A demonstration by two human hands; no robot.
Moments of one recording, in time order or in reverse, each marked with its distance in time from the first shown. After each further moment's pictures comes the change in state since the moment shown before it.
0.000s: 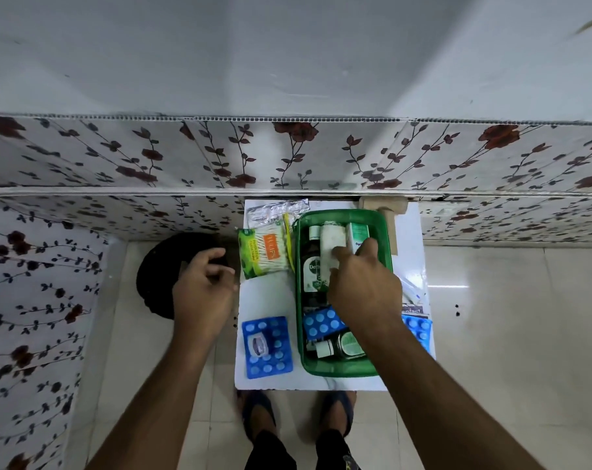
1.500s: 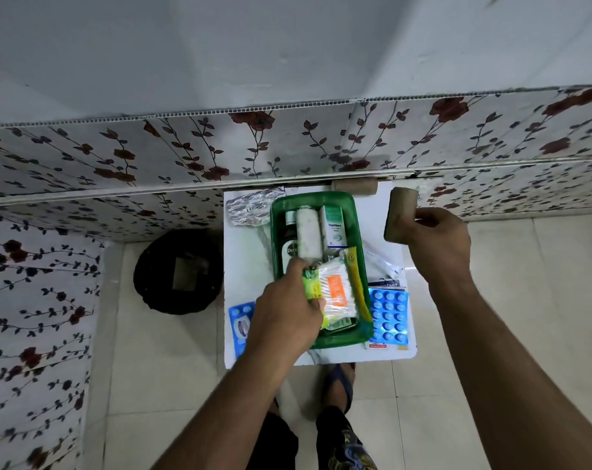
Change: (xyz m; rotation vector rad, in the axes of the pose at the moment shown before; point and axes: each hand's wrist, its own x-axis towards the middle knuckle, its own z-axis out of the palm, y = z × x) left_hand -0.101 0.077 0.065 0.557 -0.470 0.138; right_hand 0.013 0.110 -0.042 0.893 0.297 0.478
